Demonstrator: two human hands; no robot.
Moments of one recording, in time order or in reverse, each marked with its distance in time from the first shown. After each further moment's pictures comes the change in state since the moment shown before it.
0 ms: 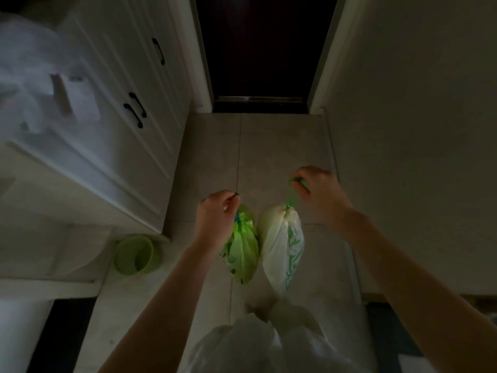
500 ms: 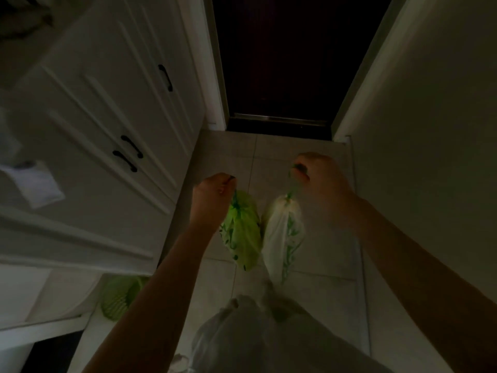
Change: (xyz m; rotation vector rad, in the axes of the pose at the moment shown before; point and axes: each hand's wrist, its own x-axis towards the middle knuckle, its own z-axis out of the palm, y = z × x) left_hand 0.310 0.016 0.051 0.029 0.078 -0.117; right_hand 0.318 0.079 0.002 0.033 -0.040 -0.106
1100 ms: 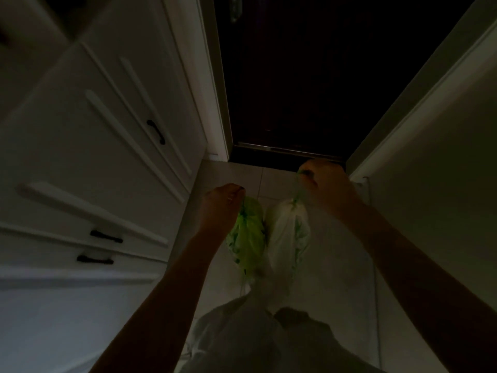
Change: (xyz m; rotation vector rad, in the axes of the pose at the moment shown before) left_hand 0.348 0.008 0.068 -0.056 -0.063 -0.054; right_hand 0.353 0.098 0.031 -0.014 -0.032 0.012
